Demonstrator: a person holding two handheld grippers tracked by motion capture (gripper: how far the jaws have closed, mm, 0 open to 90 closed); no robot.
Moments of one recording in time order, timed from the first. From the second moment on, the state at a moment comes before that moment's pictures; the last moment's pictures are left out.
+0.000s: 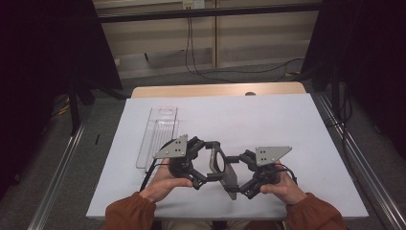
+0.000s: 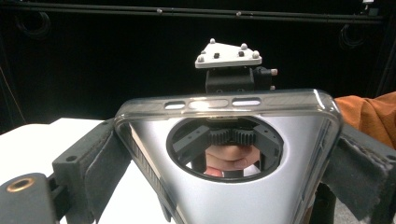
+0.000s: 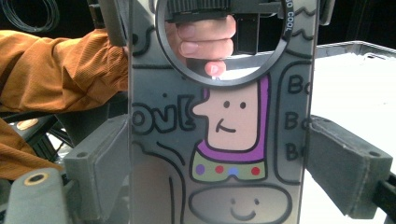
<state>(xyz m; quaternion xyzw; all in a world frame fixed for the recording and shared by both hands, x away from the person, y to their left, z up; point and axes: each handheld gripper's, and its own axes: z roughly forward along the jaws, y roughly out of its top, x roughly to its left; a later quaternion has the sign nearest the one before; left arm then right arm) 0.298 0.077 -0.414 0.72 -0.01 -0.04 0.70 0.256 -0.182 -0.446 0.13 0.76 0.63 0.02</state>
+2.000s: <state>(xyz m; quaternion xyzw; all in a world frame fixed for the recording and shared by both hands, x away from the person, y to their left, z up) 0.306 0.090 -0.411 0.73 0.06 0.01 0.68 0.254 -0.186 -0.449 0.23 0.76 0.59 0.14</state>
